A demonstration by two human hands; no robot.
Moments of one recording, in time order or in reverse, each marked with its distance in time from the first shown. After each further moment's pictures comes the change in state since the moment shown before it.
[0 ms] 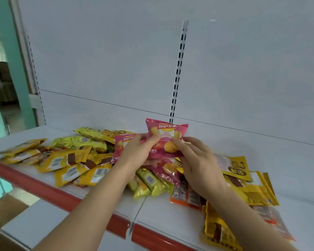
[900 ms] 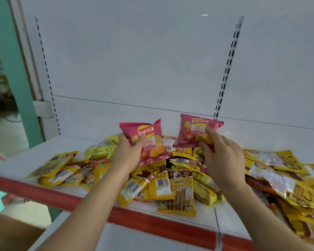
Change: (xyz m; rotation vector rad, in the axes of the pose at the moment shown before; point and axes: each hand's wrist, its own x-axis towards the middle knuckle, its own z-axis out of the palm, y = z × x) left_hand 0.072 -0.016 -0.200 0.174 0.086 0.148; right_hand 0.071 -0.111 0.086 -0.236 0.099 0.528
